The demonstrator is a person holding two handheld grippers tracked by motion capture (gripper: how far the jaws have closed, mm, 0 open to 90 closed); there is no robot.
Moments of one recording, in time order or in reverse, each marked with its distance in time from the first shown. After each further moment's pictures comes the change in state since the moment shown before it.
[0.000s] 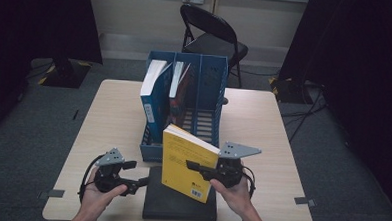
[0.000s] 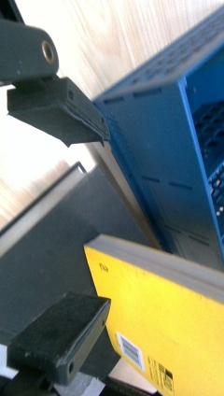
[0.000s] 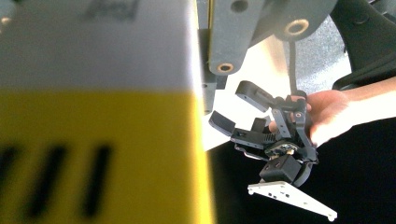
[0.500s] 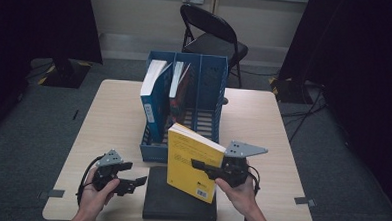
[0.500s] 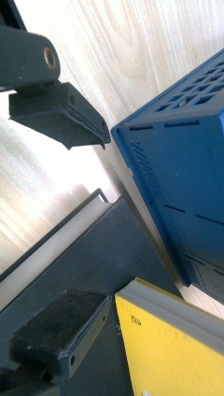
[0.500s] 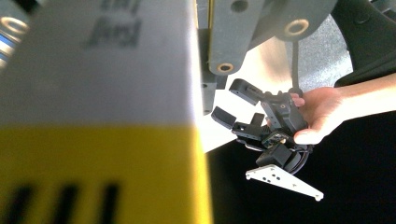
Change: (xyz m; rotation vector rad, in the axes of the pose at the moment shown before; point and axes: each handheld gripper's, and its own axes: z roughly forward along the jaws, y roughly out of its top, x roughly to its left) left arm 0.012 -0.012 0.007 0.043 0.057 -0.016; right arm -0.004 0.002 -0.013 -0.002 -0.018 0.013
